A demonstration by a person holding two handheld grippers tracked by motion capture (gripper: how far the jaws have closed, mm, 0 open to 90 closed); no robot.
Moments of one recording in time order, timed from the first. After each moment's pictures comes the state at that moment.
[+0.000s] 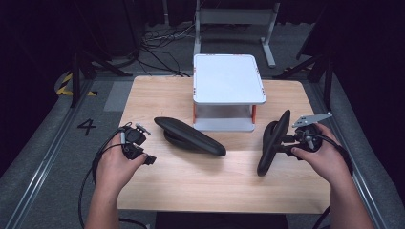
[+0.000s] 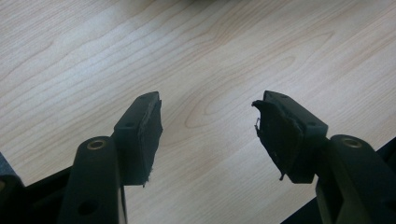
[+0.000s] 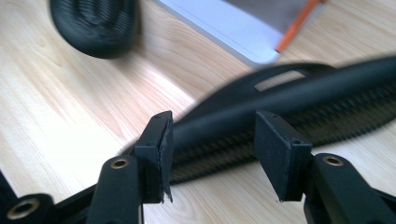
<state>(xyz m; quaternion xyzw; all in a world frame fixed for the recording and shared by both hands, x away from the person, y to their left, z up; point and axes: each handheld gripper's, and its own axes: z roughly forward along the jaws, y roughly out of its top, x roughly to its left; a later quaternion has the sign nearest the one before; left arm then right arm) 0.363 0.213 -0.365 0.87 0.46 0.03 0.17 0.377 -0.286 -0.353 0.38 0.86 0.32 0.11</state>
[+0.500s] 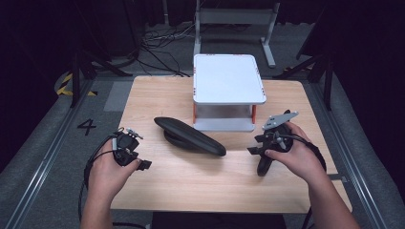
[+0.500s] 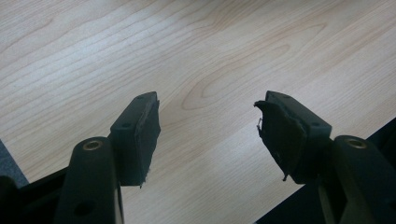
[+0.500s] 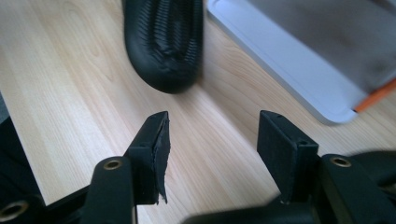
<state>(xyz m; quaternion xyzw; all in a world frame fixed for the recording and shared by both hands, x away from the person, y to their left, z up) 0.347 0.227 -0.366 0.86 0.48 0.03 0.19 0.380 -0.215 -0.354 0.30 0.89 0.33 0.09</state>
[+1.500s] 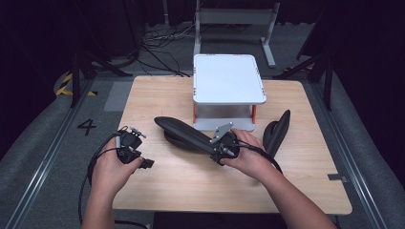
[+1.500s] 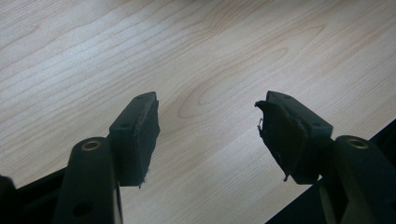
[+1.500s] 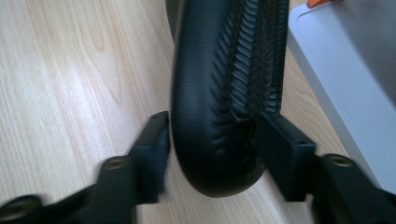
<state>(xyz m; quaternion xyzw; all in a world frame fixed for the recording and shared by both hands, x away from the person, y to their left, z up) 0.358 0.223 -0.371 0.86 0.47 0.01 0.19 0.397 -0.097 -0.406 0.18 0.94 0.25 0.12</state>
